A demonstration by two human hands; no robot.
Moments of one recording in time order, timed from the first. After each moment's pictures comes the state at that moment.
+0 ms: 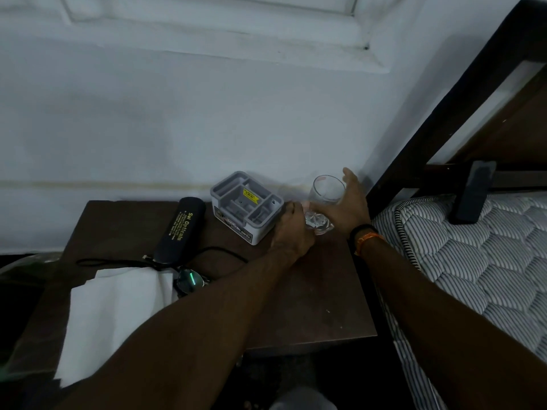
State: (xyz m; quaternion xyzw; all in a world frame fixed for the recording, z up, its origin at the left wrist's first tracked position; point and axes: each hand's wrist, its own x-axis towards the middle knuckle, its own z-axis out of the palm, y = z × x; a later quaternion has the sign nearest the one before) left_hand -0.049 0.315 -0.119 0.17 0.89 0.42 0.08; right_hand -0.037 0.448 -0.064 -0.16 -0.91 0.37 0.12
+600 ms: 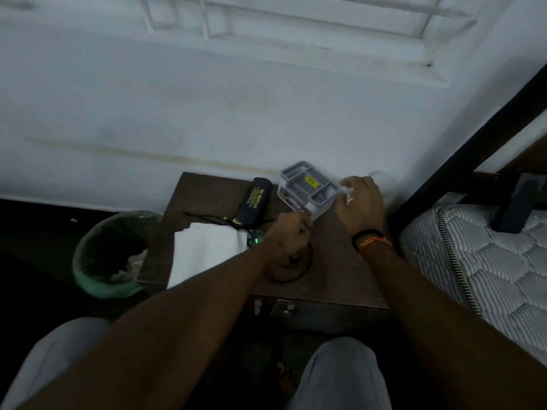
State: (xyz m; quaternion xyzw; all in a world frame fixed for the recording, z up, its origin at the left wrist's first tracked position) left_hand 0.018 0.154 -0.086 0.20 0.89 0.40 0.11; right_hand 0.023 0.322 -0.031 -0.06 -0.94 0.23 0.25
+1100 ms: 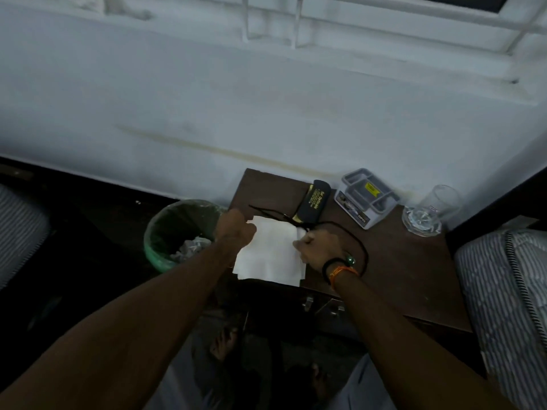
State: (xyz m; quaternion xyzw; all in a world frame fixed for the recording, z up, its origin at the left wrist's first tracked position) left_hand 0.045 -0.055 -0.090 -0.17 0.92 0.34 0.07; right_hand 0.060 0.152 -0.090 -0.04 -0.94 0.31 -0.14
